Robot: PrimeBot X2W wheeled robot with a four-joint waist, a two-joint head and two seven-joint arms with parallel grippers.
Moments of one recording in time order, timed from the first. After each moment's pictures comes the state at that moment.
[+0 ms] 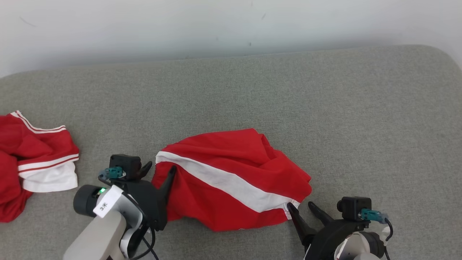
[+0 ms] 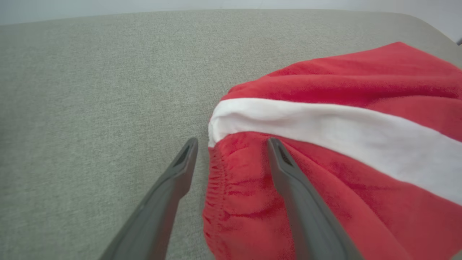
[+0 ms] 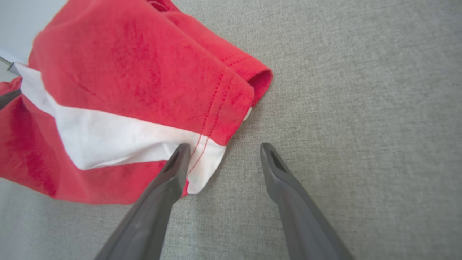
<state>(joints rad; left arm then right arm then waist) -0.56 0.22 -0.68 0.65 -0.55 -0.01 0.03 -0.14 -0.06 0.30 0.39 0.59 0.02 0.06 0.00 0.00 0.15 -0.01</state>
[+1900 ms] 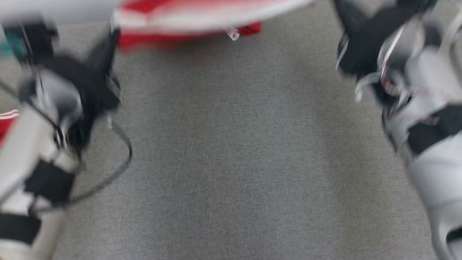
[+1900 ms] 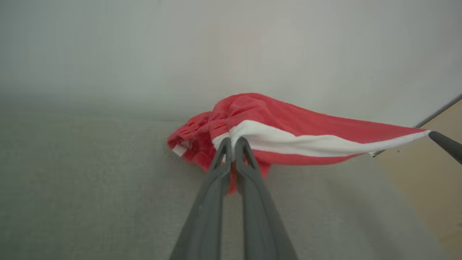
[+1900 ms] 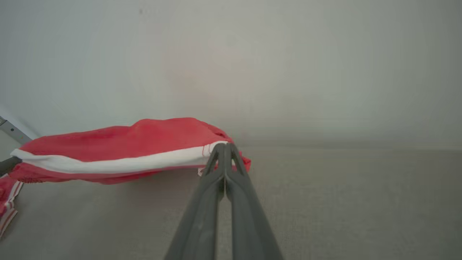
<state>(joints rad) -0.97 0.28 -0.49 0.66 -0.84 -0.12 0.10 -1.02 -0.18 0.30 0.63 0.64 0.11 0.20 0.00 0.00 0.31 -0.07</state>
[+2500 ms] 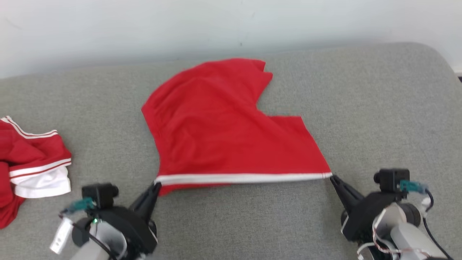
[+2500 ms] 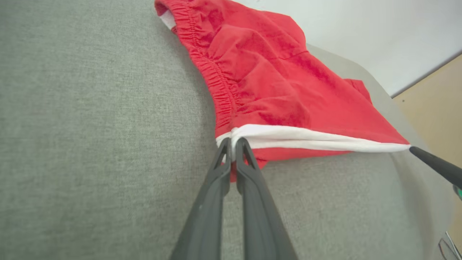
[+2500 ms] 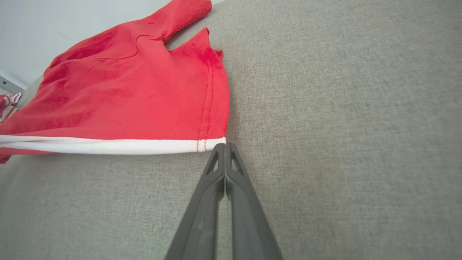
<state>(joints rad) -0.43 0.28 -0.61 0.56 -0.82 -0.12 -0.06 -0.34 -0.23 0.33 0.54 0.71 0.12 0.03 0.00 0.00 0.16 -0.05</state>
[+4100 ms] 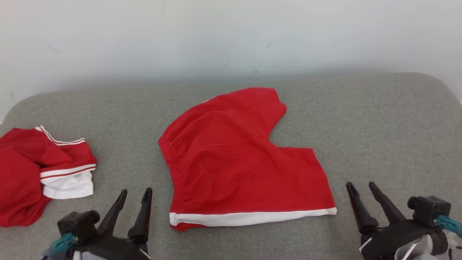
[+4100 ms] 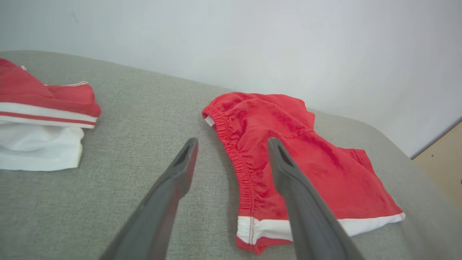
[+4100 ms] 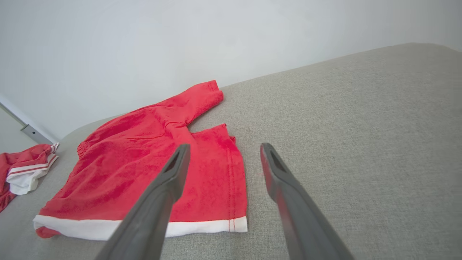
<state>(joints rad) -0.19 0.35 -0.55 0.20 -0.71 0.11 -0.20 -0.05 -0.30 0.24 0.18 0.71 0.01 -0.12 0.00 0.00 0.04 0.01</state>
